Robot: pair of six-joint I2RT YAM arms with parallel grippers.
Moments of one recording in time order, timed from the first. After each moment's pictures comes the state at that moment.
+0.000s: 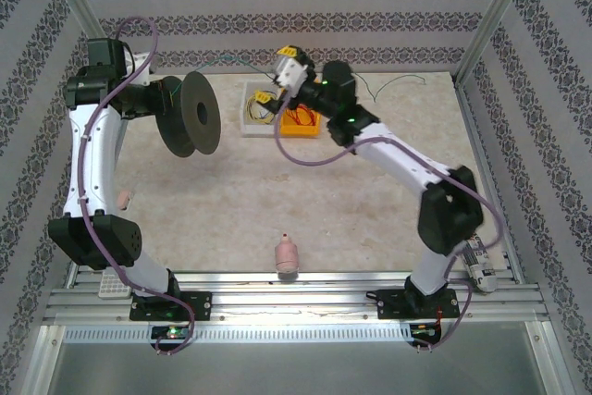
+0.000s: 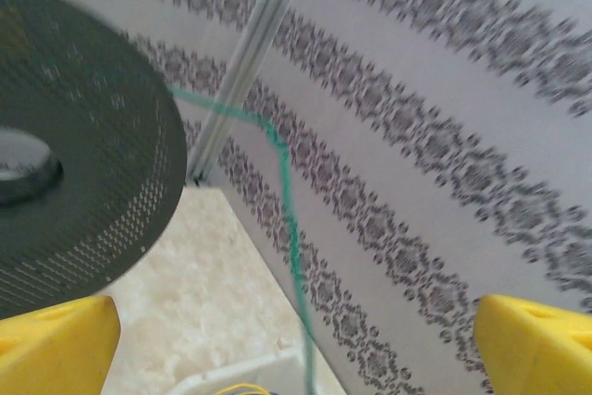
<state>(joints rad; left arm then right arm) 0.17 1.60 1.89 -1.20 0.32 -0.05 0.54 1.73 1.47 0.26 -0.39 -0.47</state>
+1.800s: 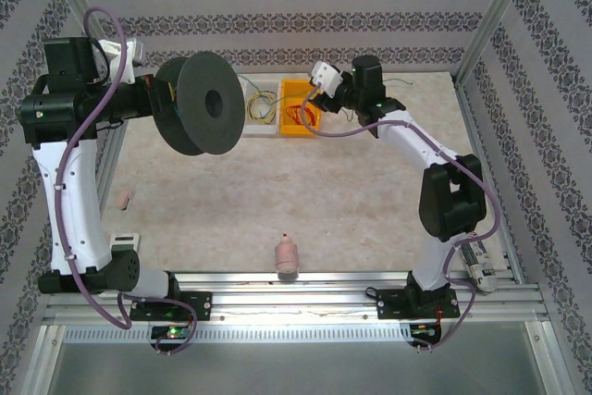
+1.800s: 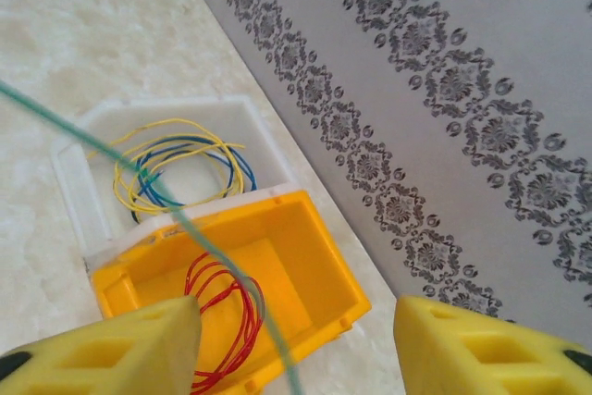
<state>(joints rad) 0.14 1.44 2.11 -1.37 0.57 -0.12 0.30 1.82 1.50 -0.06 -0.41 -0.66</state>
